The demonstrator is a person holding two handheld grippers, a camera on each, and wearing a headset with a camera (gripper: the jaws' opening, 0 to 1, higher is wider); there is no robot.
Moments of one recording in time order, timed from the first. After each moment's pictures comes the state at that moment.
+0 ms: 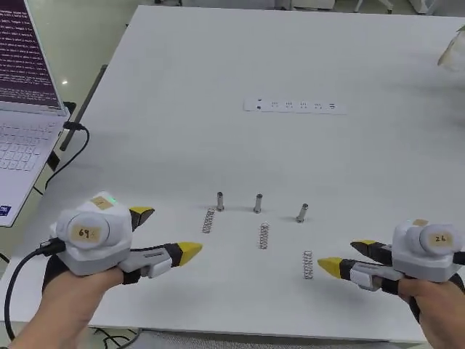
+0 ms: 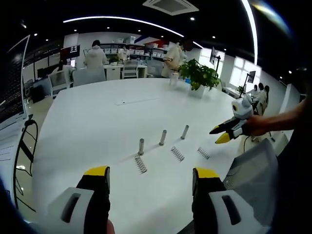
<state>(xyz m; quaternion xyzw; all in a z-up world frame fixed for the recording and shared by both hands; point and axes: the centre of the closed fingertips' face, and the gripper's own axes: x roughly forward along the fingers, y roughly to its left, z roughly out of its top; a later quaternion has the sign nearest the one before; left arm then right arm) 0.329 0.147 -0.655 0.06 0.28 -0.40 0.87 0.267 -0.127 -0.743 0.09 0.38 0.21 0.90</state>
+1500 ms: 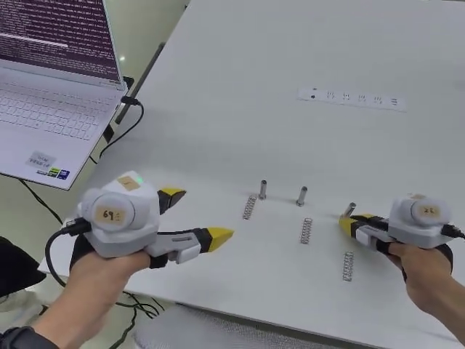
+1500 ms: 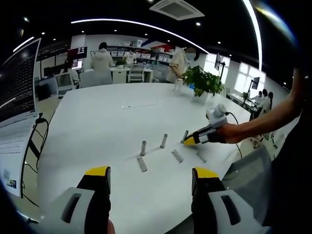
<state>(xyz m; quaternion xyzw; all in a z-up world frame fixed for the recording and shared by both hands) 0.314 0.158 -0.634 0.04 0.28 -0.38 0.88 0.352 -0.097 -0.774 0.06 0.36 0.21 0.91</state>
